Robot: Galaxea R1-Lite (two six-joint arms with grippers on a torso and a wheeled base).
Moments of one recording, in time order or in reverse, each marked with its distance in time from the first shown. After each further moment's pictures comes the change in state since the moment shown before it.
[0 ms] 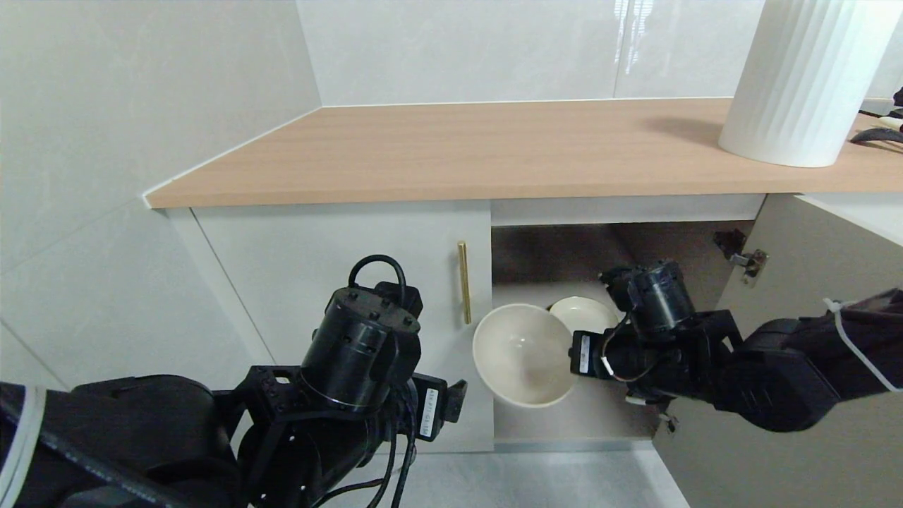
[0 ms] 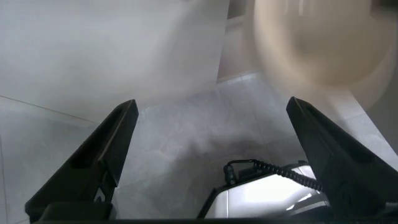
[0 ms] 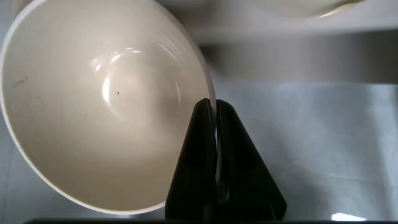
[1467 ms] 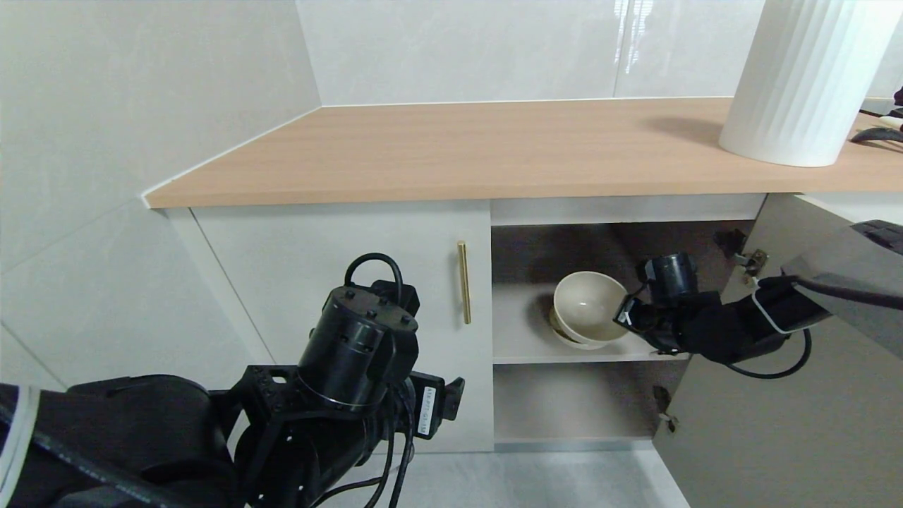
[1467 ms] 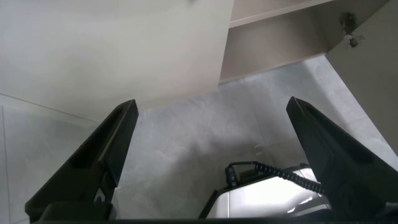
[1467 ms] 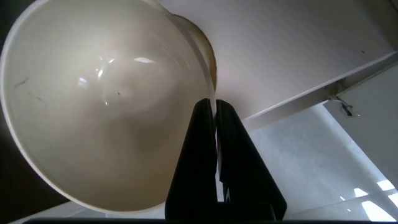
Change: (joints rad) left arm 0.001 -0.005 0.001 0.000 0.012 -0.003; right arm -0.304 0.308 -0.244 -0.062 -0.134 0.152
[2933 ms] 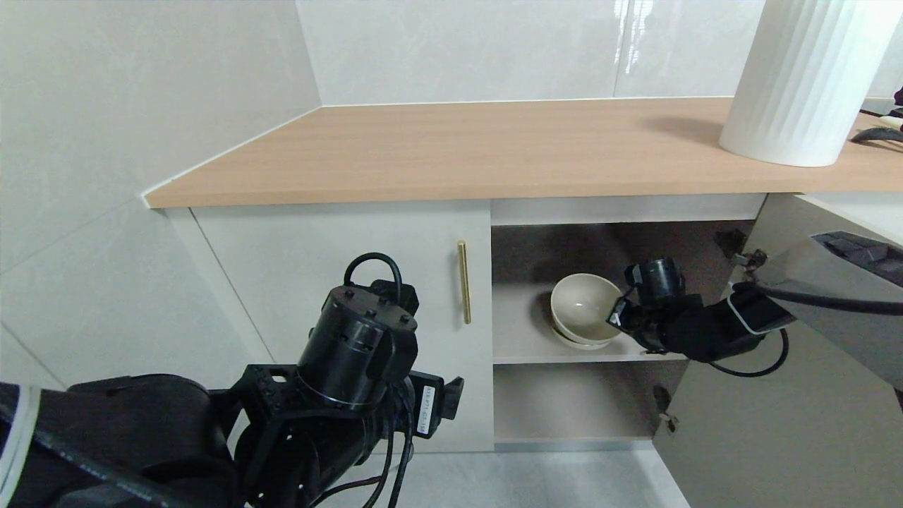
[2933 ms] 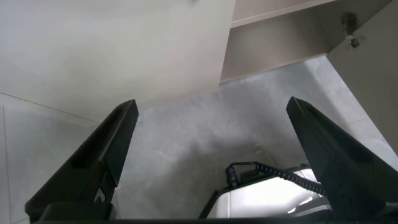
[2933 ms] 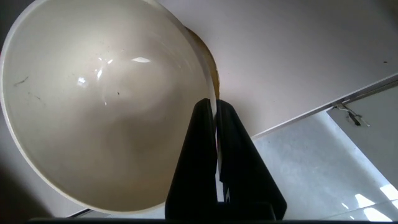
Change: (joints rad) left arm 0.003 0.001 0.000 0.000 0.000 0.000; right arm -0.001 0.089 -0.090 0.001 -0.024 0.001
